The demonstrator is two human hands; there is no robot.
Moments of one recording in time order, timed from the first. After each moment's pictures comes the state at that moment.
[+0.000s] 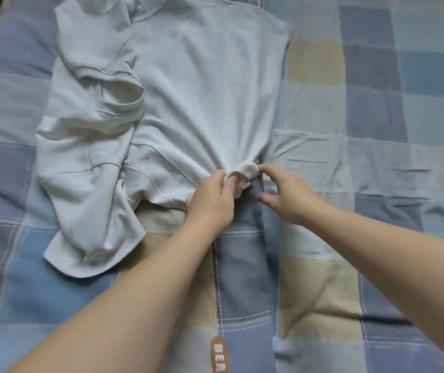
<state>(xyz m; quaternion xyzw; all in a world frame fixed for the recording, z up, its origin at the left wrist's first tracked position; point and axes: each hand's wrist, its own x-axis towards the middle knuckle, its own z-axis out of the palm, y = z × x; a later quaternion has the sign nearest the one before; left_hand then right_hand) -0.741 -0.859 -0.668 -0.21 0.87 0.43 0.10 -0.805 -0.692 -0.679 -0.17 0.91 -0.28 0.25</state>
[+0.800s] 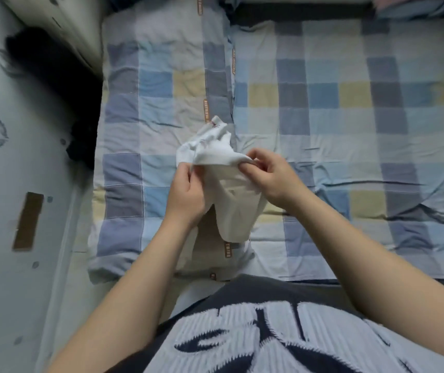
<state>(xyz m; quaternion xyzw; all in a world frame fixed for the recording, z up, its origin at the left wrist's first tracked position) -0.536 -0.853 -0.221 -0.22 0.78 0.58 -0.02 -0.602 -0.670 -0.192 -0.09 0.79 -0.57 0.24</state>
